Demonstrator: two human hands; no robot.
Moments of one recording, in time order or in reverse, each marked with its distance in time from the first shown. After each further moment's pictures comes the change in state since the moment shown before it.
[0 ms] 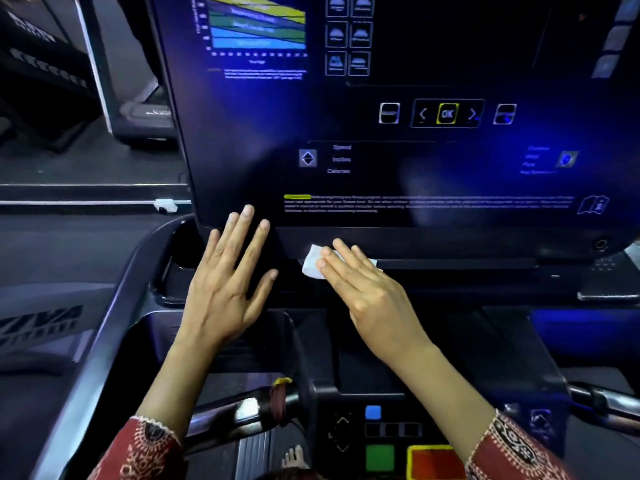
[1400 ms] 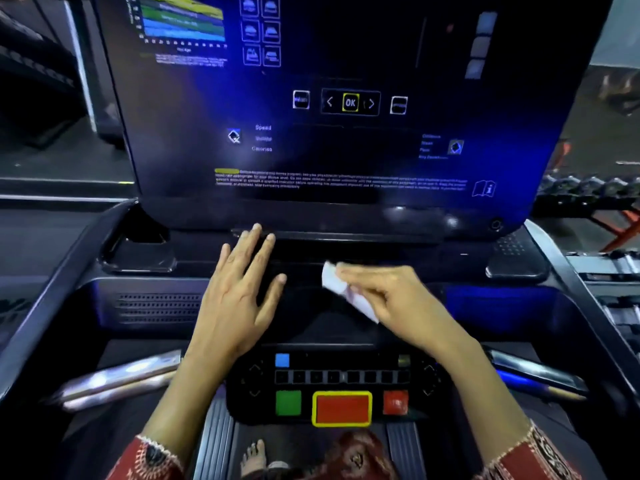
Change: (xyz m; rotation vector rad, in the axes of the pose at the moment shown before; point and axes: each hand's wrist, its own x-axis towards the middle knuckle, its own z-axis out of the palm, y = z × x) left_hand -0.015 0.130 -0.002 -0.164 -0.160 -0.200; right_hand -0.058 0.074 -0.102 0.593 -0.396 0.259
